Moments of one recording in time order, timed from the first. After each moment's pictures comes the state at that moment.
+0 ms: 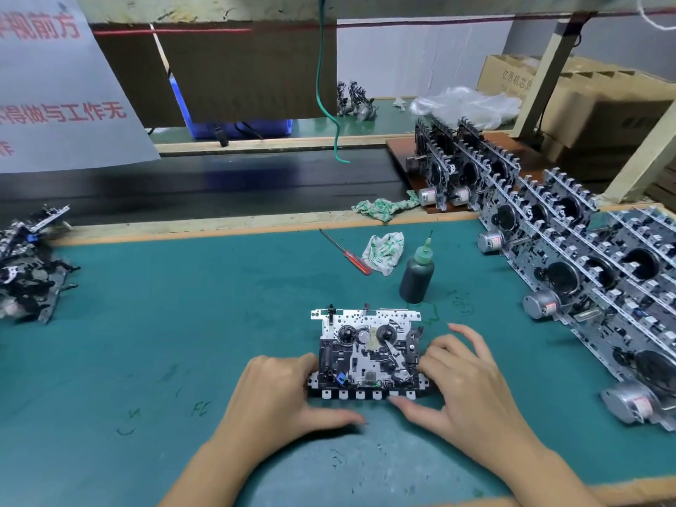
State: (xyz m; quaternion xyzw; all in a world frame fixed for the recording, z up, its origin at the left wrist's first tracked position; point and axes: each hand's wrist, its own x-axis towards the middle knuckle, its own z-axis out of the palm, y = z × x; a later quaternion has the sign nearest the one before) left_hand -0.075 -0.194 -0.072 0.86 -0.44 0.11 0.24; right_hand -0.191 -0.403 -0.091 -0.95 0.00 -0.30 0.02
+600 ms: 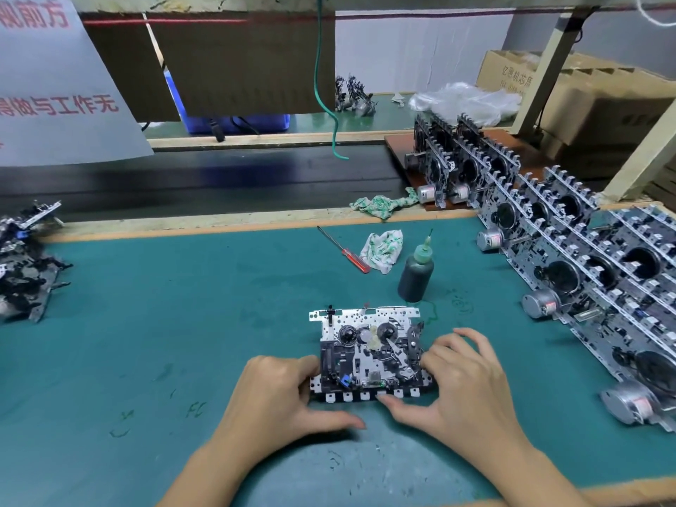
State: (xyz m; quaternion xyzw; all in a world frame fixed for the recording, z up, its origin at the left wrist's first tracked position) left_hand -0.075 -0.193 -0.074 0.85 -0.44 0.03 0.30; right_hand -0.186 -0.393 -0.089 -0.94 0.07 -0.33 0.03
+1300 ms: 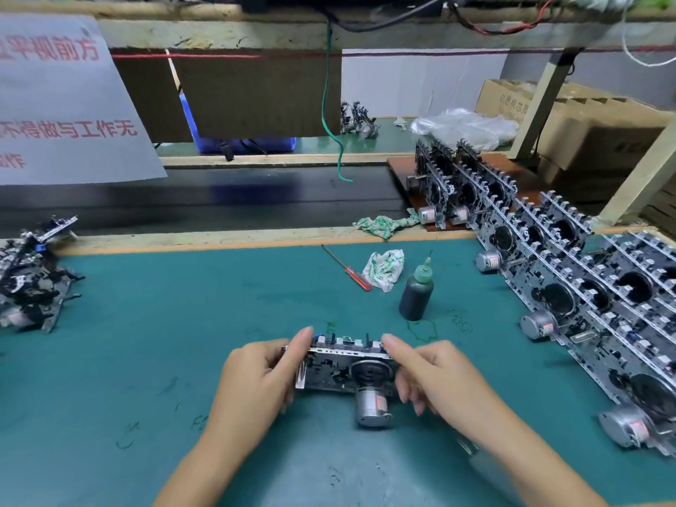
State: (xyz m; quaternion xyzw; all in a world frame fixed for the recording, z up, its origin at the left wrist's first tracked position) left_hand -0.069 -0.192 -0.050 0.83 -0.24 -0.04 0.51; right_hand -0.166 -0.380 -0.031 -0.83 0.21 -0.01 0.51
